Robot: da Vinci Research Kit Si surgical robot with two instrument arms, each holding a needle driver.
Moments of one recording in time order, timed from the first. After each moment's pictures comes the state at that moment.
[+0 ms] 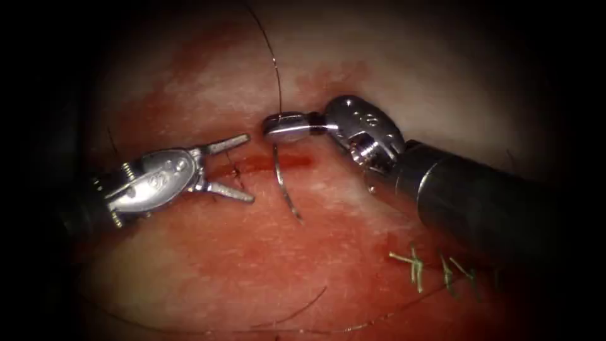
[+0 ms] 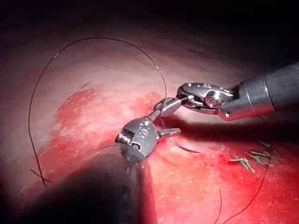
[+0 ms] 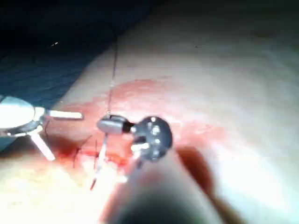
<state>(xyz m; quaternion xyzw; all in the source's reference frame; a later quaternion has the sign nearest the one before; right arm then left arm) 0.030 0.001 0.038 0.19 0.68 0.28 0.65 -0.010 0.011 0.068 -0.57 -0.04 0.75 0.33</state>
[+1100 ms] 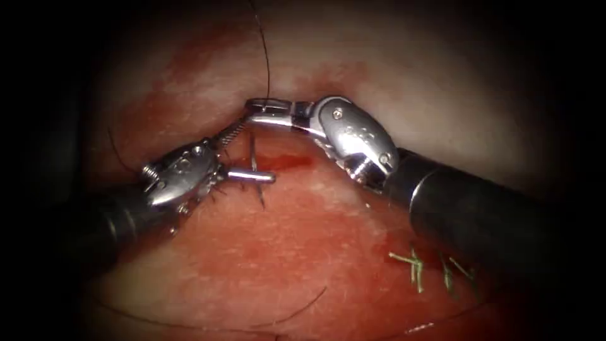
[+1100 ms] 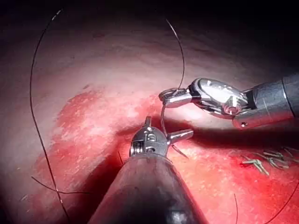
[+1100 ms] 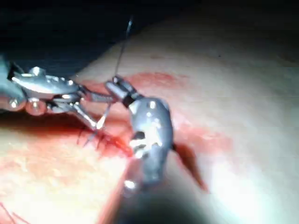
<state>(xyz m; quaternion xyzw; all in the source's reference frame) 0.032 0.000 0.034 0.01 0.73 0.19 0.66 -0.011 0.011 0.072 -0.55 -0.11 0.66 0.50</state>
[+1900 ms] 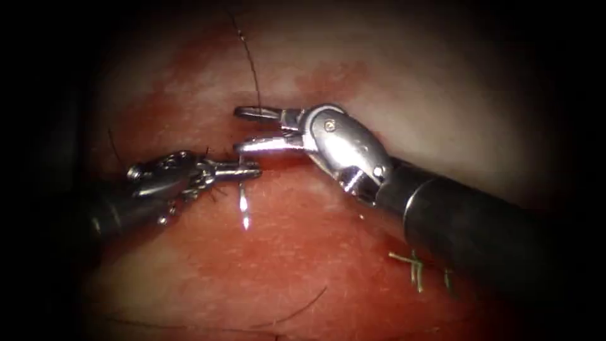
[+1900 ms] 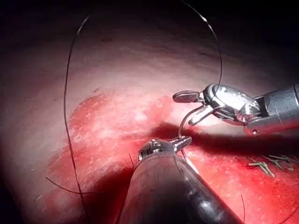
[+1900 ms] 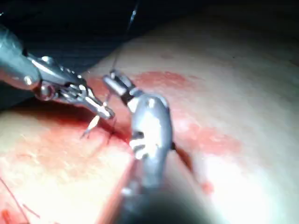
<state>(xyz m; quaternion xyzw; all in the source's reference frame) 0.032 0.000 0.033 0.03 0.74 0.20 0.65 -0.011 0.009 0.071 -0.55 -0.27 0.58 0.54</state>
